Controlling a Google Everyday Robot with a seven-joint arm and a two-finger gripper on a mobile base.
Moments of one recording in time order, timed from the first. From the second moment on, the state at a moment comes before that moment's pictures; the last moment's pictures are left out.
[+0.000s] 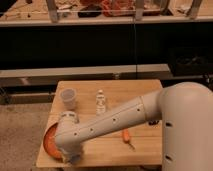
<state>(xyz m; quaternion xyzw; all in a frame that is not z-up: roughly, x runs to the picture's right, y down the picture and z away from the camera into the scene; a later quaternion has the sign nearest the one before) -0.158 0.332 0.702 -0.17 -0.35 -0.78 0.49</state>
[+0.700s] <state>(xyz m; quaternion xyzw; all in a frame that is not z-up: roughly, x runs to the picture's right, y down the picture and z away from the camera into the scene) -0.158 0.332 0.703 -0.17 -0.36 -0.78 0.48</state>
